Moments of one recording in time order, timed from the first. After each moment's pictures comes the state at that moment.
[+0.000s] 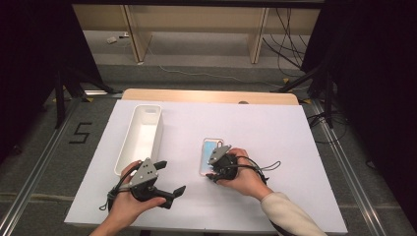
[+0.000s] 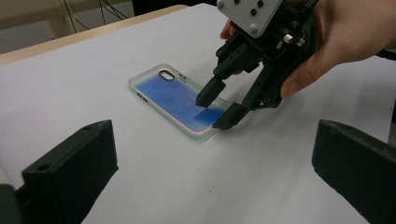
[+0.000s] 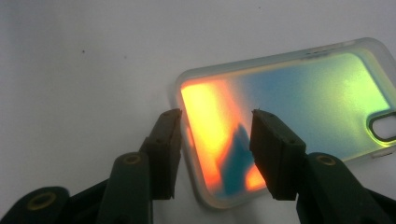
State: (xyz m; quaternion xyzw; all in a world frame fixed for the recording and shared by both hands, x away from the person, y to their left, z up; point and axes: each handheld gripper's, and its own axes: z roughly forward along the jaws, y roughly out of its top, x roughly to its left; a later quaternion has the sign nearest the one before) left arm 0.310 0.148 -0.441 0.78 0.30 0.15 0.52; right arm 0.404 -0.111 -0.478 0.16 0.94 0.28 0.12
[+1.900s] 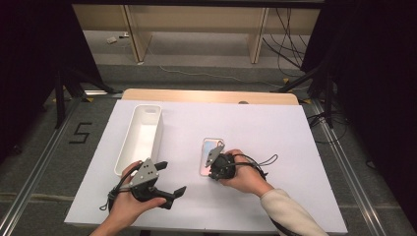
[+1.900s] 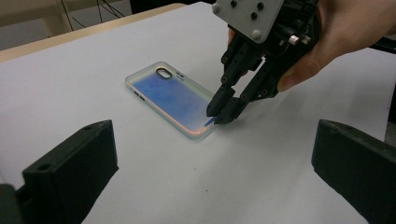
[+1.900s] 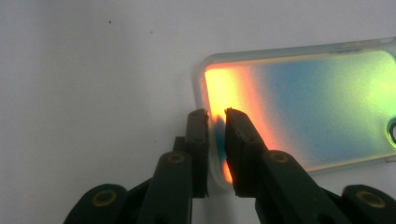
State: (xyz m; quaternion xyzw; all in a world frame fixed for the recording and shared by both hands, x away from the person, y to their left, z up) left arm 0.310 0.148 -0.442 0.79 0.30 0.15 0.52; right arm 0.404 -0.105 -0.469 0.11 0.96 0.22 0.09
